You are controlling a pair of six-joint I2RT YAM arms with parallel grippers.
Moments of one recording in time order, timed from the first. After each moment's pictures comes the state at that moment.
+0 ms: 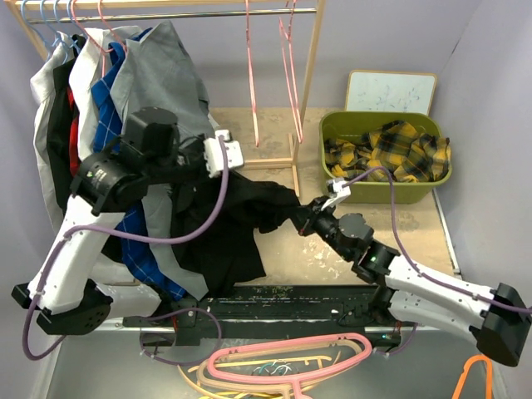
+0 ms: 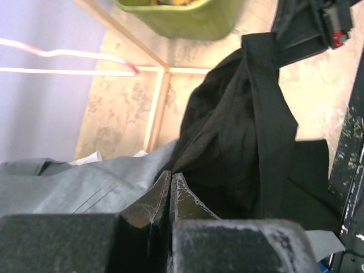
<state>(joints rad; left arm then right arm) -0.66 1.26 1.84 -1.15 0.29 0.71 0.91 0.88 0.42 0.34 0.27 0.60</state>
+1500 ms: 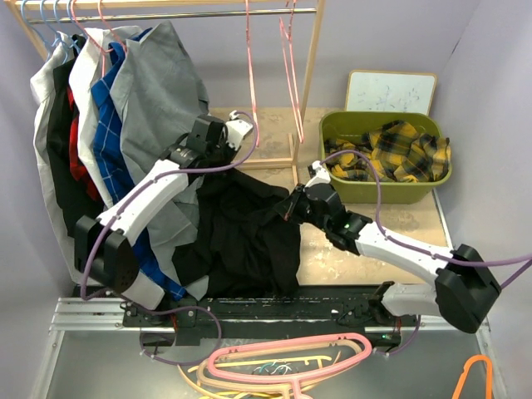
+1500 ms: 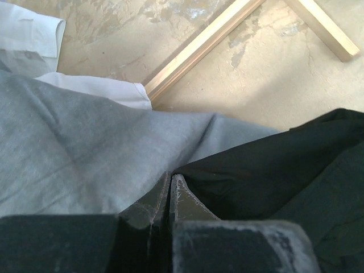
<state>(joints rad) -0.46 1.51 1.36 -0.56 -0.02 0.26 0.82 1.22 0.70 0.07 0.13 0.87</state>
